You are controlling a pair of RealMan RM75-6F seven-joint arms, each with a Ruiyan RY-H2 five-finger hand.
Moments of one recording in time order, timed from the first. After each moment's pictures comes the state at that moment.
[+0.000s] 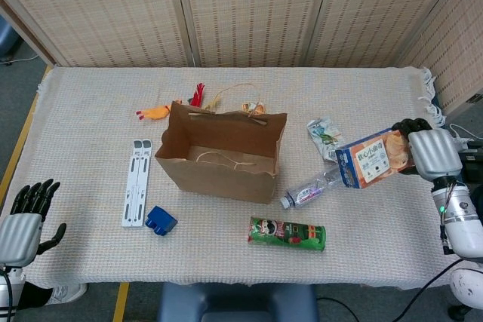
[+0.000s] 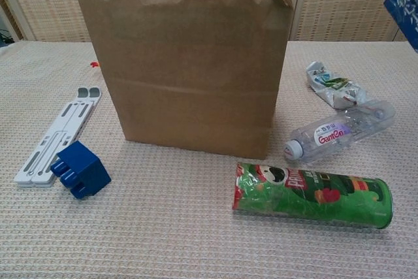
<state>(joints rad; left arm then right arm) -0.12 -1.18 -0.05 -1.55 1.50 1.48 0.07 0.49 -0.98 0.17 -1.62 -1.13 1.13 -0.23</state>
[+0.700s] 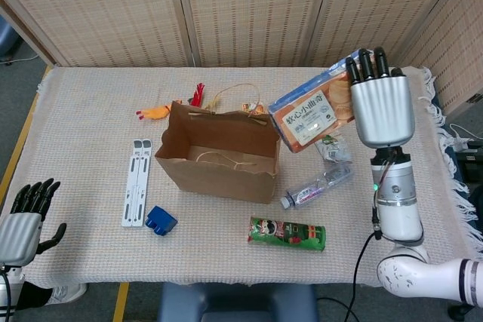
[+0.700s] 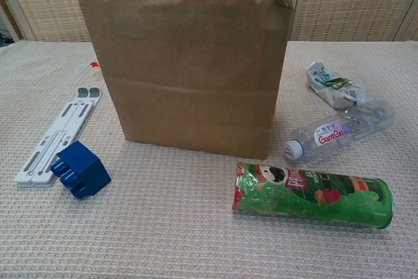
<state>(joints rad) -0.12 -1.17 -0.04 -1.55 1.51 1.48 0.04 0.80 -1.08 0.40 -2.01 -0.98 1.53 -1.18</state>
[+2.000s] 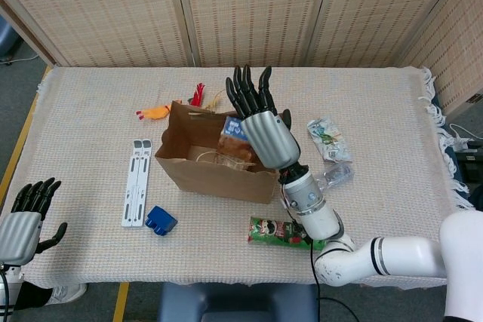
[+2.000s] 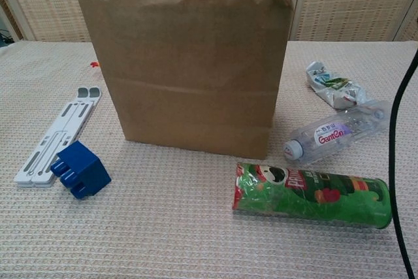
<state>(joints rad) -0.13 -1.16 -0.04 -1.55 1.51 1.47 0.01 1.10 -1.41 0.22 -1.77 -1.11 1.52 -1.79</state>
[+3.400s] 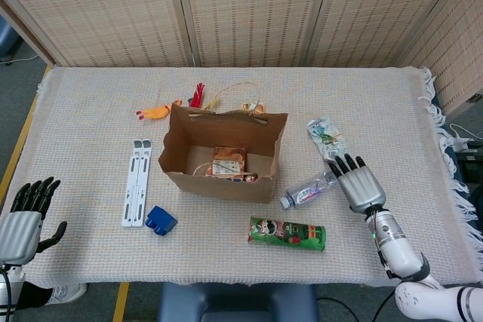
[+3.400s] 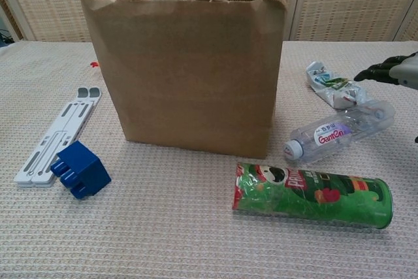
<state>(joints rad) -0.13 -1.16 -0.05 -1.57 1.50 1.47 0.05 0.65 -1.21 -0.01 -1.78 -0.92 1.08 -0.87</state>
